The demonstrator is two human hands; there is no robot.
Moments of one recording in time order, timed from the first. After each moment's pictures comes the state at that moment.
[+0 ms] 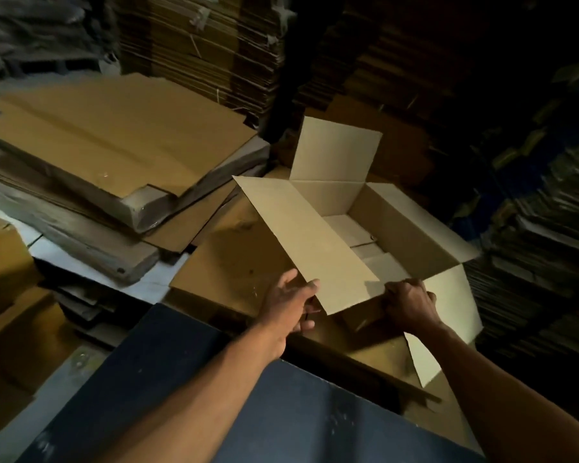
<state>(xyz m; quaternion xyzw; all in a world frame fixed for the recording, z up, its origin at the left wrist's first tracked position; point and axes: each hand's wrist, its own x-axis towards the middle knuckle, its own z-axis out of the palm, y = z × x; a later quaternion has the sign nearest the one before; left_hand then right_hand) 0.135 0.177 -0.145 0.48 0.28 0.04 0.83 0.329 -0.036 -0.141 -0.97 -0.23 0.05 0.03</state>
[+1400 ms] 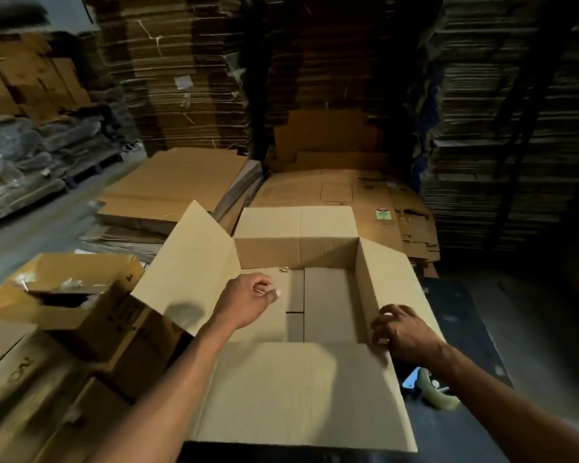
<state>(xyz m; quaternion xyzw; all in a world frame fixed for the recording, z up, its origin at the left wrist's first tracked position) -0.232 0.055 -0.013 0.91 0.19 0.06 0.36 -0.092 -0.286 -0.107 -0.88 -0.47 0.05 -0.07</state>
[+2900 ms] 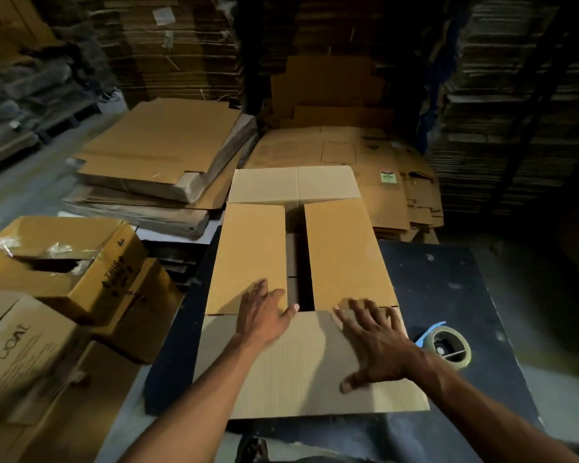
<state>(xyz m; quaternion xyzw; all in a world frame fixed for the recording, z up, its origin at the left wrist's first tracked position) -0.234 0.047 -0.143 0.97 0.17 -0.06 0.13 -0.172 -0.235 -0.120 -0.89 -0.40 0.23 0.00</state>
